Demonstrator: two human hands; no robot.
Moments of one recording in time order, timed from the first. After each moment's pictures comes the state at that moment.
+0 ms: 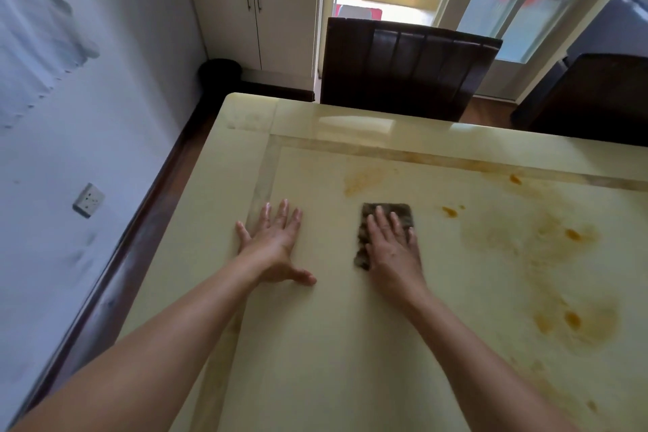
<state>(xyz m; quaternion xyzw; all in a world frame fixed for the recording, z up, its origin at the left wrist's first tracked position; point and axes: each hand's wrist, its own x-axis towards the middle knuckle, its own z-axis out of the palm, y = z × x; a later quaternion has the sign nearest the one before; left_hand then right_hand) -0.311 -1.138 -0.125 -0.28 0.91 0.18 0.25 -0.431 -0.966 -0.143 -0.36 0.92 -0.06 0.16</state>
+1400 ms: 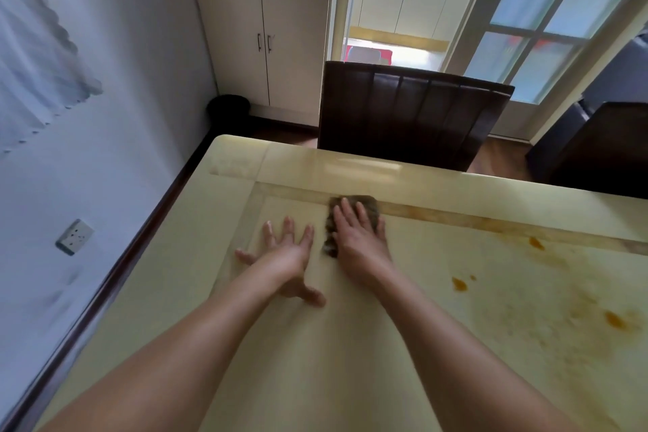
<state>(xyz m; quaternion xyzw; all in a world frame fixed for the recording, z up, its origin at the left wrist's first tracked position) -0.410 -1.152 -0.109 -0.33 0.87 0.22 0.29 -0.527 -1.070 -0.142 -0.43 0.88 -0.07 0.18</state>
